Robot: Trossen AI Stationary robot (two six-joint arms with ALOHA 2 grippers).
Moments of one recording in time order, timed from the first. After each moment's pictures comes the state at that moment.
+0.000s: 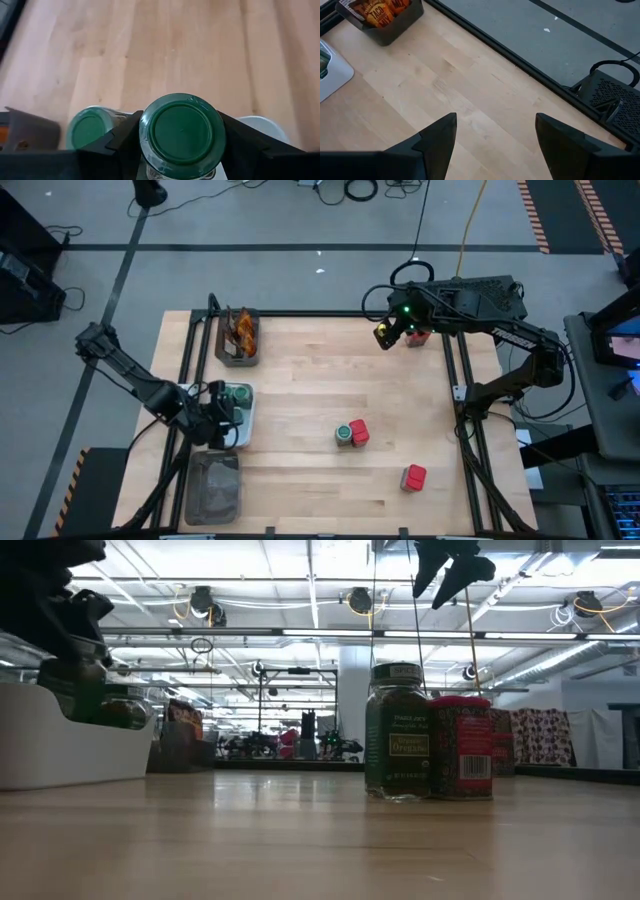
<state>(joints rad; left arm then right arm) -0.65 0.86 0.61 -0.82 -0.54 -0.49 -0.32 1.38 1.62 -1.18 0.31 0.50</state>
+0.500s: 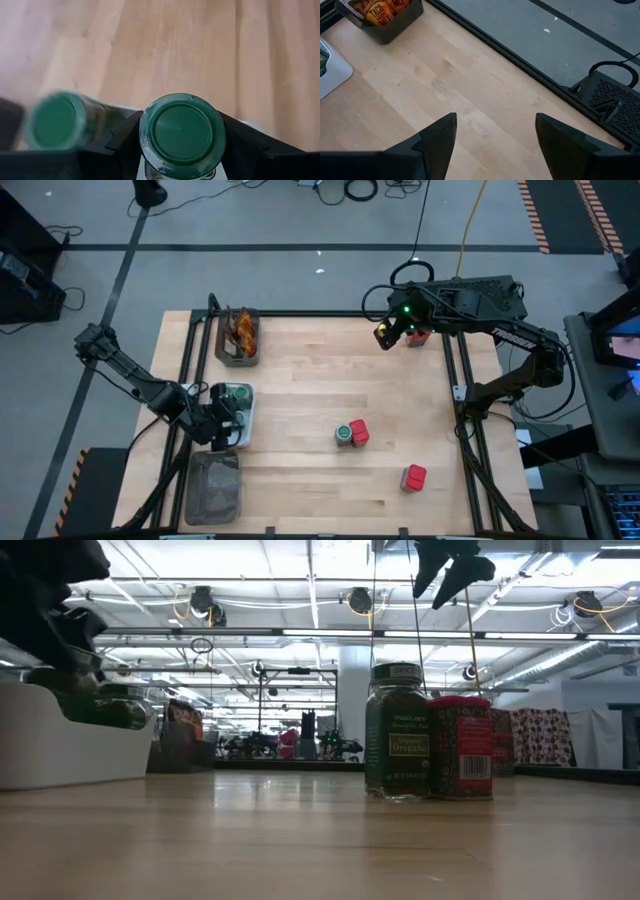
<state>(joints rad) -0.63 0.86 0.56 -0.74 -0.47 -0.61 -0.32 1.38 1.62 -1.18 0.31 0.49</state>
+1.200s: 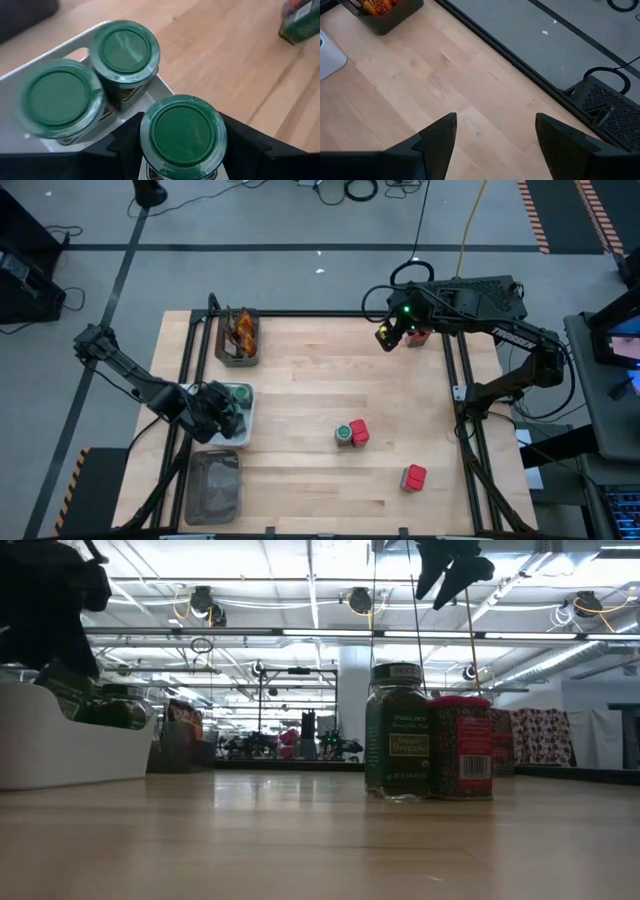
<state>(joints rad) -0.61 0.86 0.59 -0.90 -0.52 -1.38 -0.32 1.38 1.62 -1.19 0.31 0.42</state>
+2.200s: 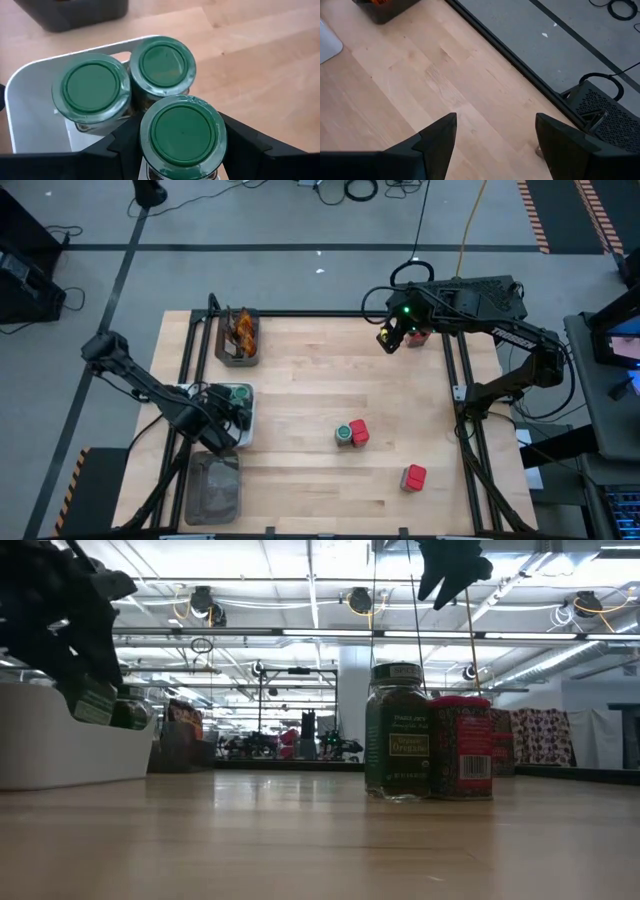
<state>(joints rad) -0.62 1.21 0.75 -1.10 -0.64 -1.89 -0.32 1.38 1.62 -1.21 0.31 0.35</state>
